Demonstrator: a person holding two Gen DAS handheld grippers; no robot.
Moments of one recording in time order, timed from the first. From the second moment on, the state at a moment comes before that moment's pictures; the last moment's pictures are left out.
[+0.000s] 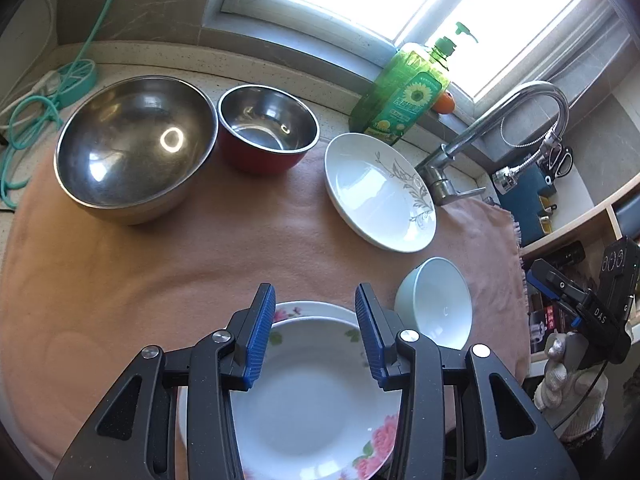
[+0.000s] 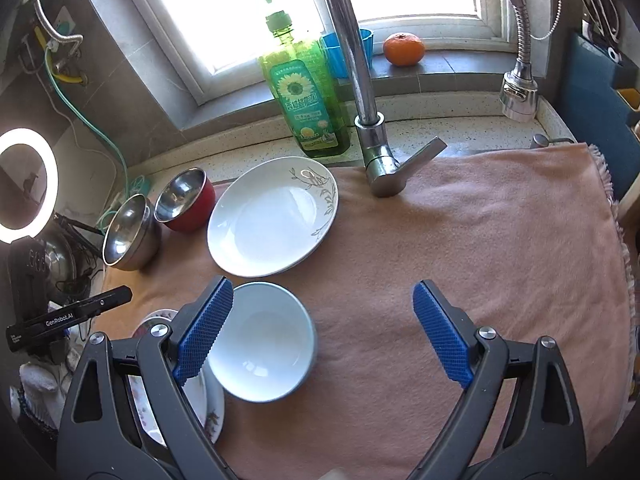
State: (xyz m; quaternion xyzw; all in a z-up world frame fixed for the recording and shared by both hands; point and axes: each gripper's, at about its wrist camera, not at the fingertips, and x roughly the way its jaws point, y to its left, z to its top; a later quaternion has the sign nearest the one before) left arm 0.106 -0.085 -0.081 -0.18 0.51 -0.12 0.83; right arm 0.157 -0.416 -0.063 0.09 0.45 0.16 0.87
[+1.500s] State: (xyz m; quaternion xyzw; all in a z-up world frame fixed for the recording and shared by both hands) left arm 0.203 -0.140 -0.143 -0.23 0.53 -0.03 0.81; right arm 0.326 -0.347 -0.140 -0.07 0.51 0.26 0.81
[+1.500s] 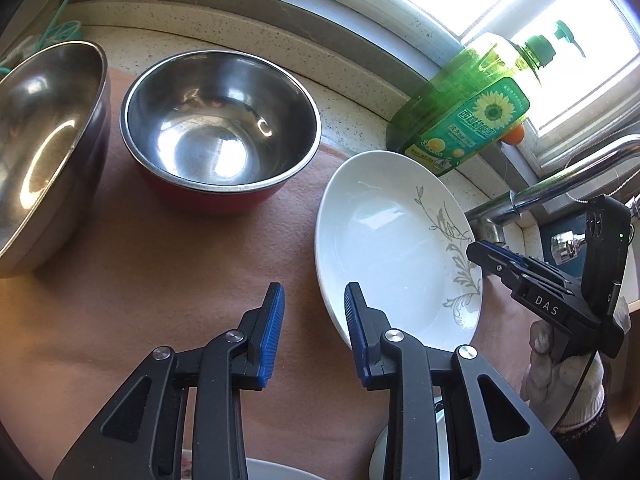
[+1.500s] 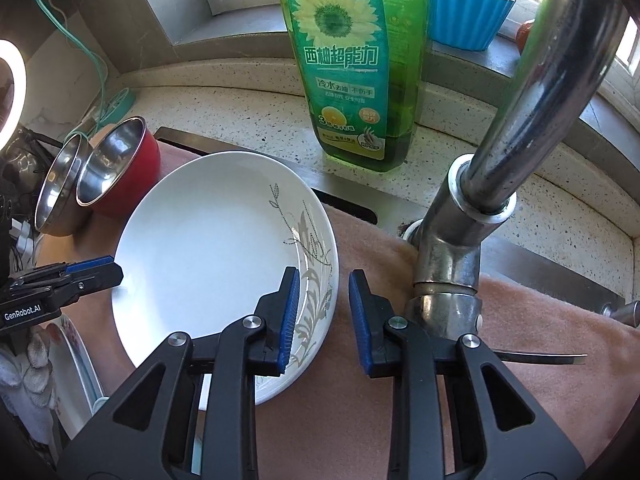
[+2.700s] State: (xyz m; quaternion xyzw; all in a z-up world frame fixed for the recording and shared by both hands) left arm 0.207 -0.140 -0.134 -0.21 0.53 -0.02 0.82; right arm 0.314 -0.342 -0.123 -0.05 0.51 0.27 0.82
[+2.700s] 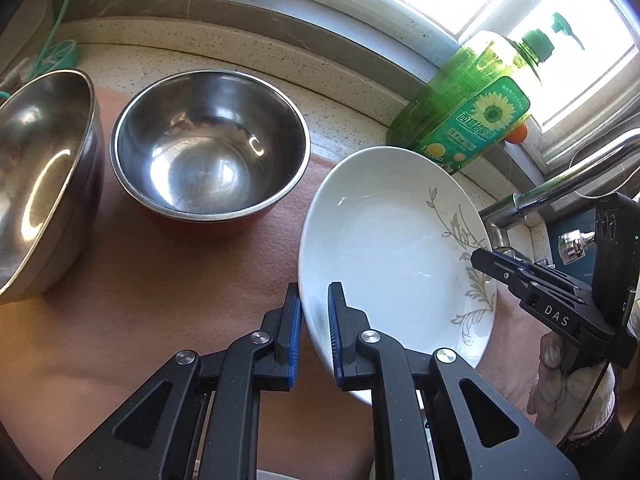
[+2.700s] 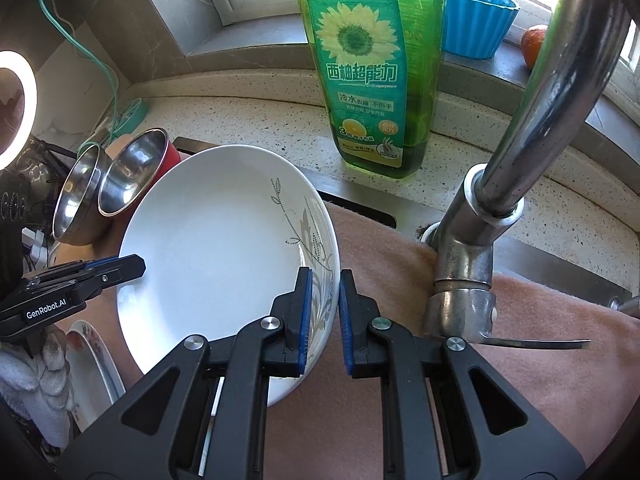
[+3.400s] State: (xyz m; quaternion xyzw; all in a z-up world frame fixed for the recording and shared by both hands) left arm 0.167 -0.109 -0.076 -0.19 0.49 -0.07 0.85; right arm 0.259 -0.336 -0.064 -0.01 0.47 0.24 0.85
